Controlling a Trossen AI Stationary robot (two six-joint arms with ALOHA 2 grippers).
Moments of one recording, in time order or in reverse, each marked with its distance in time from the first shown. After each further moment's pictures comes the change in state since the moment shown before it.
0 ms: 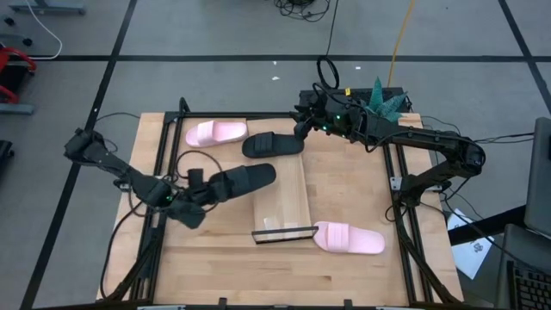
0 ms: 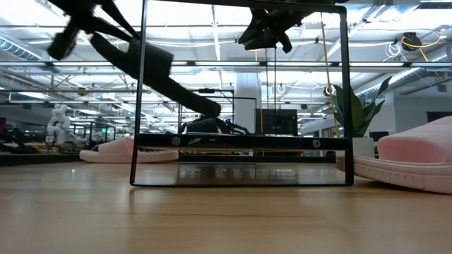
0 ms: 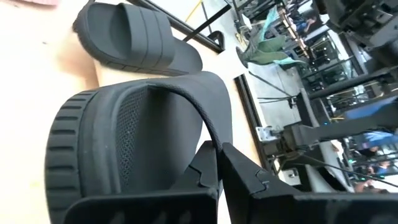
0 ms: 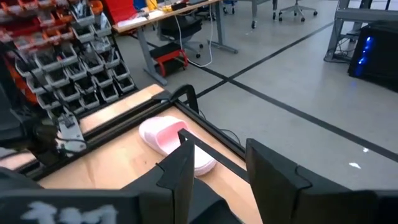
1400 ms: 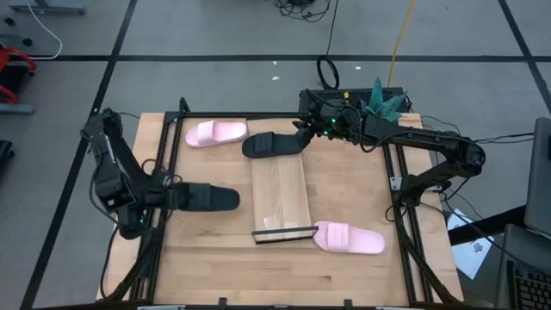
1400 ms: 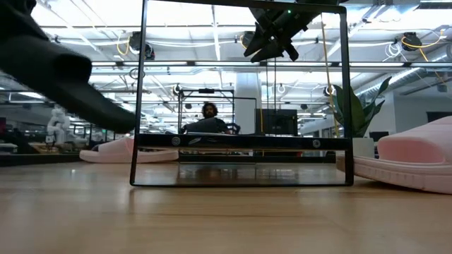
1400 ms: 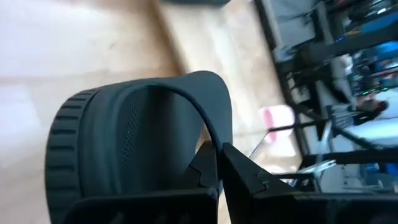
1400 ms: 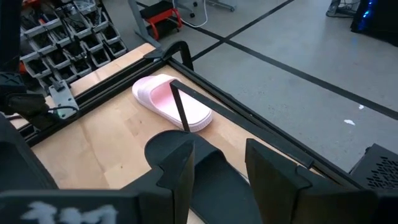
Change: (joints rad) left arm -0.596 -0.352 -0.031 -0.857 0.025 -0.650; right arm 0.007 0.000 0.000 -0.174 -0.022 0.075
